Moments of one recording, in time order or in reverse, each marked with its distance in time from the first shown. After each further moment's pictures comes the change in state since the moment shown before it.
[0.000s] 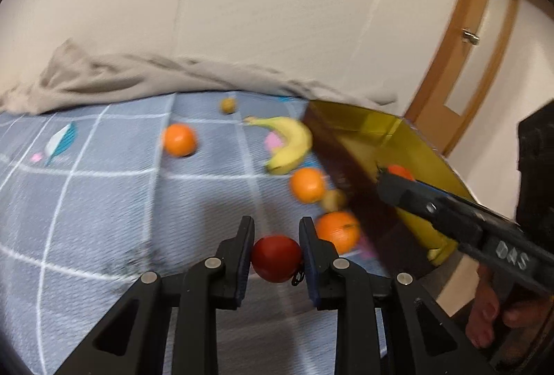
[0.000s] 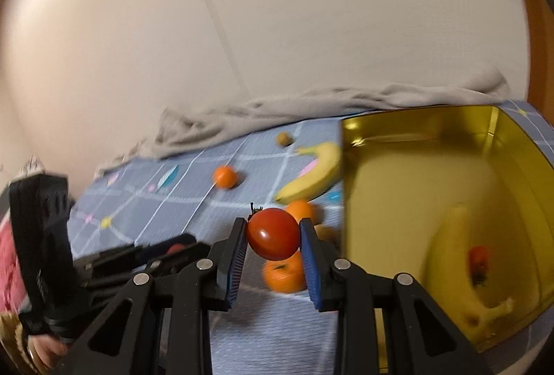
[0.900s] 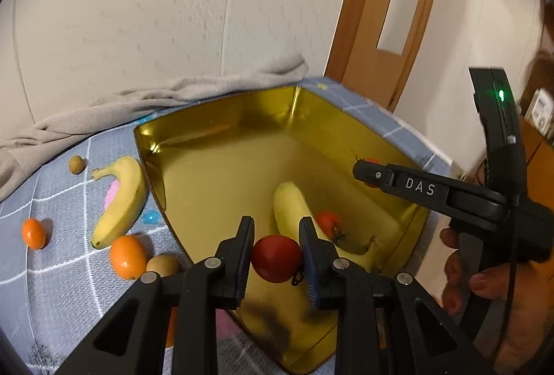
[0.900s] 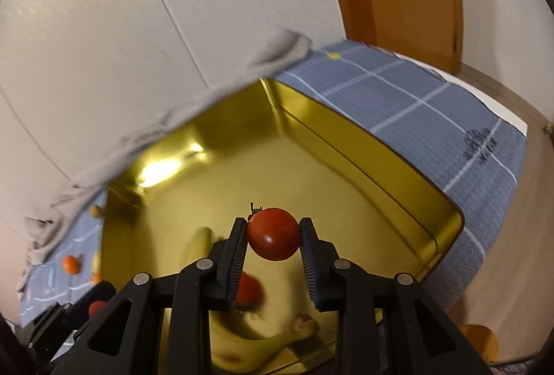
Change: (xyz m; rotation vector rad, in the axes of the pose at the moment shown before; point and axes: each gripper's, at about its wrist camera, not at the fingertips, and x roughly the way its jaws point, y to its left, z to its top) left arm 0.081 -0.149 0.034 0.299 0.120 -0.121; right arm -0.044 -0.164 0.001 0.457 0.002 -0.510
